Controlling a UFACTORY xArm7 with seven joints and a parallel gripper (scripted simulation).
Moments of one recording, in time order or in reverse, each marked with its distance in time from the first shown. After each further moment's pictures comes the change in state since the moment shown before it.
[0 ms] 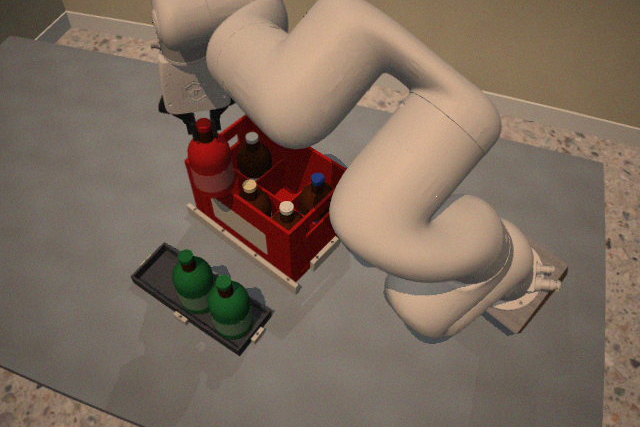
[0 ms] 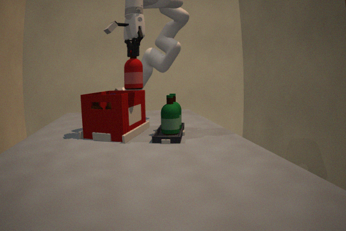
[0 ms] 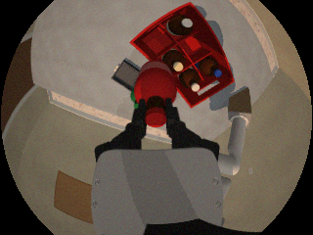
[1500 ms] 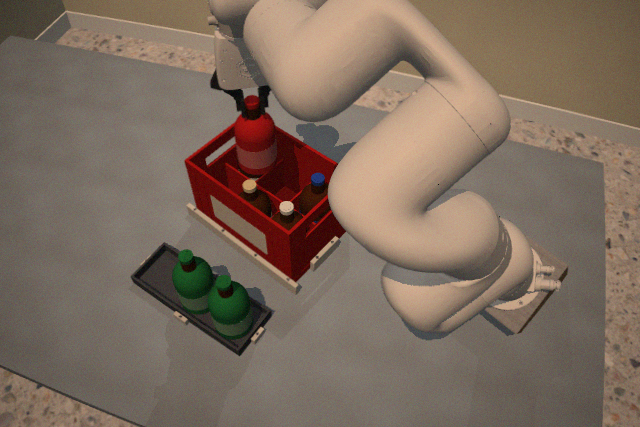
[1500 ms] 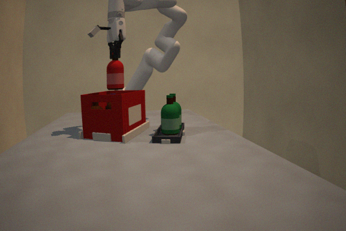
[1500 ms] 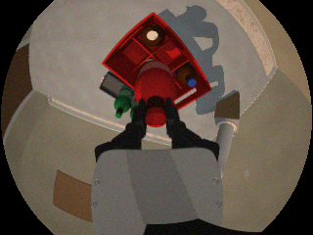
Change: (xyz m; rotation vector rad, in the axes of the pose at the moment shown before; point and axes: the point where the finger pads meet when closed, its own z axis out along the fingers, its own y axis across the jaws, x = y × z) arm 0.040 0.084 0.000 0.001 0.000 -0.001
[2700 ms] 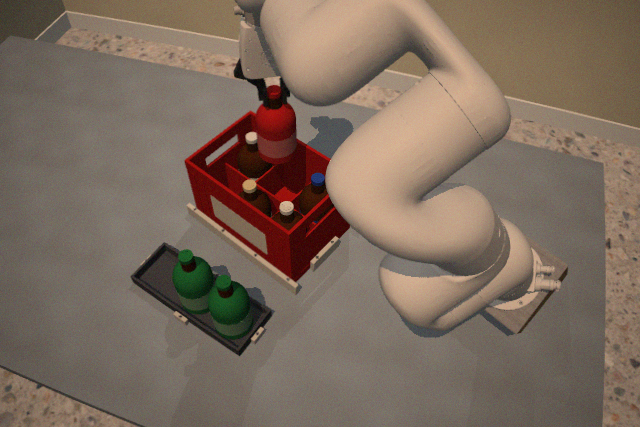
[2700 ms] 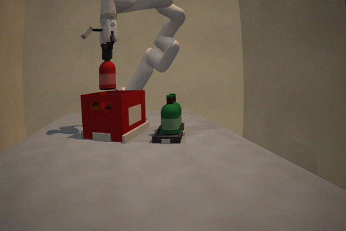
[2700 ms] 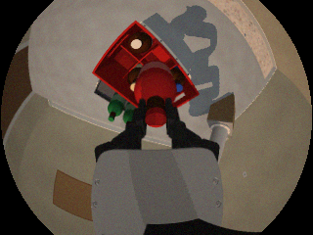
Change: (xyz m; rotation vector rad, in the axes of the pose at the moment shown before) arm 0.019 0.040 0.000 0.000 0.000 0.000
